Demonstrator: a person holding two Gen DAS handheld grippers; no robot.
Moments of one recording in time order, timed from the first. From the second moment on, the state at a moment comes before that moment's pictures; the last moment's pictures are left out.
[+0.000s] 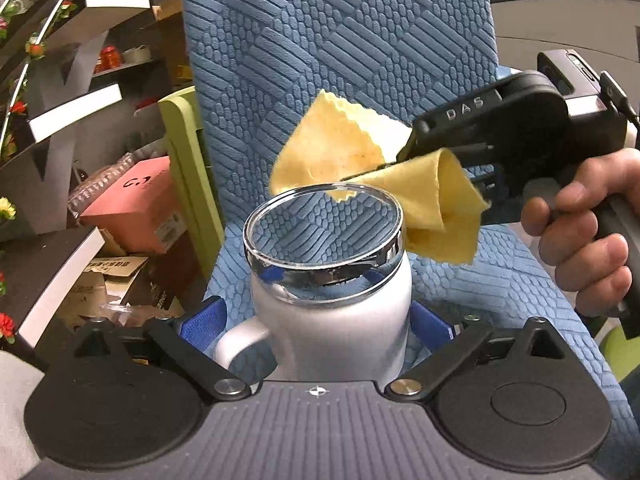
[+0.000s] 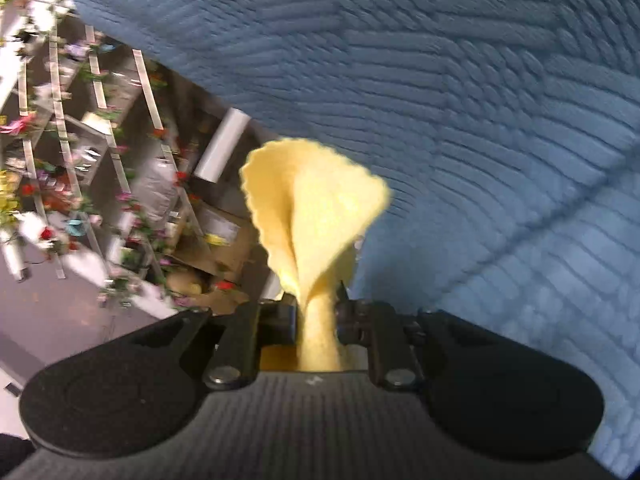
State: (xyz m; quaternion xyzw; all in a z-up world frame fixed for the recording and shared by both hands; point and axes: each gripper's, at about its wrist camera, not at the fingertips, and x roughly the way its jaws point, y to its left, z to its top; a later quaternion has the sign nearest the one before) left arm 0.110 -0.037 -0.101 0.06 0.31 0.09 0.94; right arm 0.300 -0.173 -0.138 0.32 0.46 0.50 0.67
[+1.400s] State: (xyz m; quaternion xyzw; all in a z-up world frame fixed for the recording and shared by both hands) left arm 0.120 -0.014 -0.113 0.10 0.30 -0.10 0.95; right arm 0.307 -0.180 -0.147 0.31 0.47 0.50 0.66
